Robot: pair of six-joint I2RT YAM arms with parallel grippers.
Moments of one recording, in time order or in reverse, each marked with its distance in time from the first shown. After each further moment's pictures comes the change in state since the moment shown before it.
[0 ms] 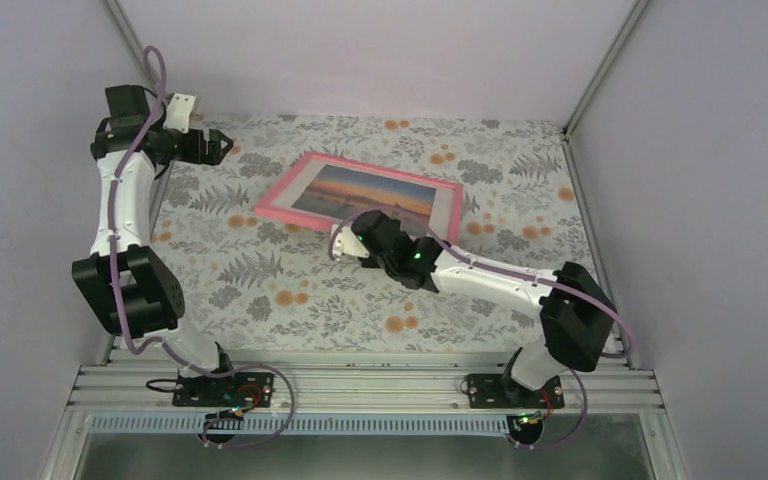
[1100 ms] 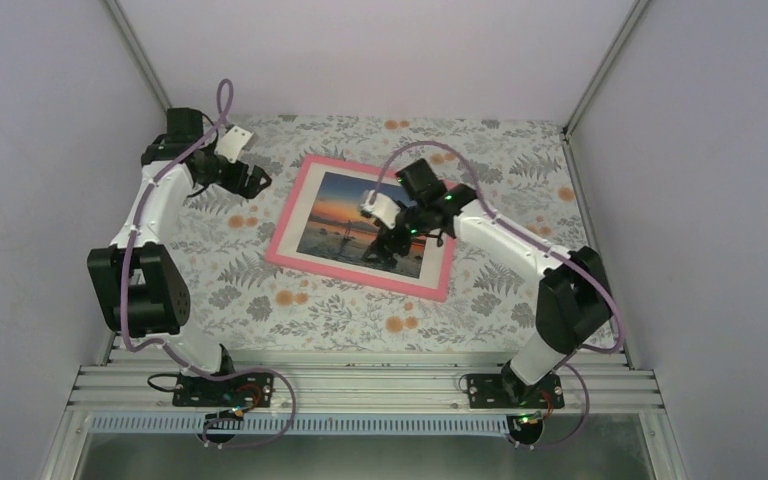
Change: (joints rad) left arm -0.168 -0.019 -0.187 0.011 -0.068 0.184; right arm -0.284 0.079 0.184 -0.386 -0.926 0.320
